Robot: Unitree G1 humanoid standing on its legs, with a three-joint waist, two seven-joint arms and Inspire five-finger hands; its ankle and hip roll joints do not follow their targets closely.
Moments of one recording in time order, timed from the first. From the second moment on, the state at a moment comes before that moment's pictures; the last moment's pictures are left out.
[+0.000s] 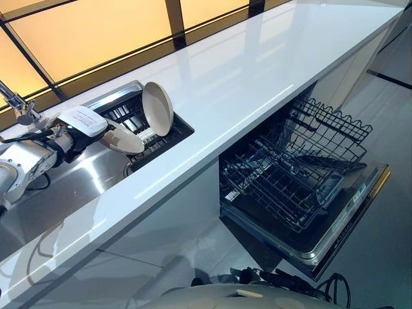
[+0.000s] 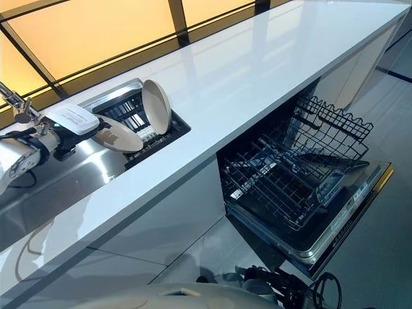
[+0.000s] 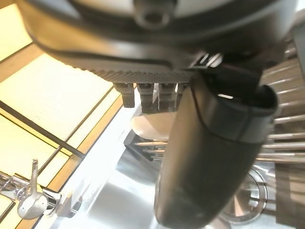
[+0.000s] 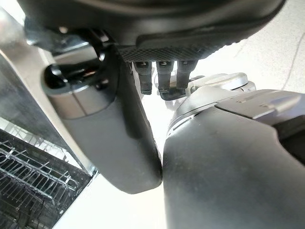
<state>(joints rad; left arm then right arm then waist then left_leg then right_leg) -0.41 1.26 -0.35 0.24 0.91 -0.24 -0.27 0.04 -0.30 0.05 1.23 0.55 0.11 0.20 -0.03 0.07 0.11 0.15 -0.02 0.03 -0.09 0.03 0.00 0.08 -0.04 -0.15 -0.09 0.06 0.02</state>
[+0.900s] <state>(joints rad) -0.49 1.11 -0.47 0.33 1.10 -0.06 -0.08 0.02 -0.30 0.06 1.17 0.55 0.14 0.19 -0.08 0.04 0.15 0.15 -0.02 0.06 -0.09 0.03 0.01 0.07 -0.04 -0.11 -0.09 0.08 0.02</state>
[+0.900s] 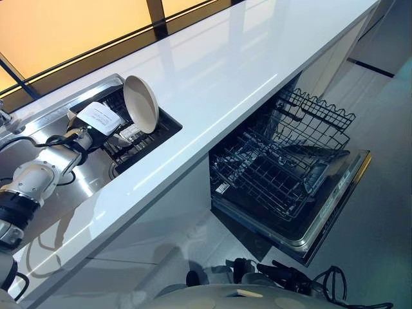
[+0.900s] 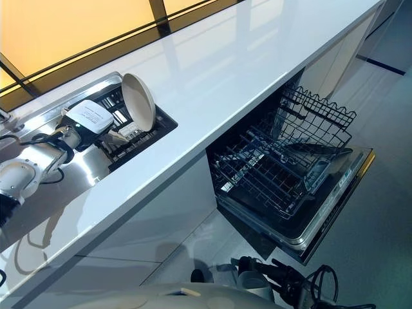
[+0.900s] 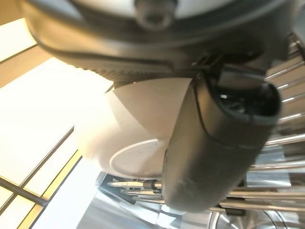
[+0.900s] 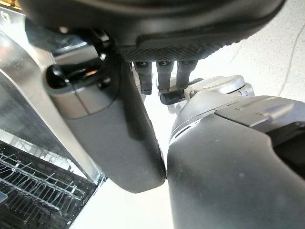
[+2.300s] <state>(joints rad) -0.01 1.08 0.30 0.04 0.41 -0.18 0.45 0.16 -0.22 0.21 0.44 0.72 0.12 0.30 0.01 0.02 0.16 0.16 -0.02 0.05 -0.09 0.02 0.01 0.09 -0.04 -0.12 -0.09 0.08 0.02</state>
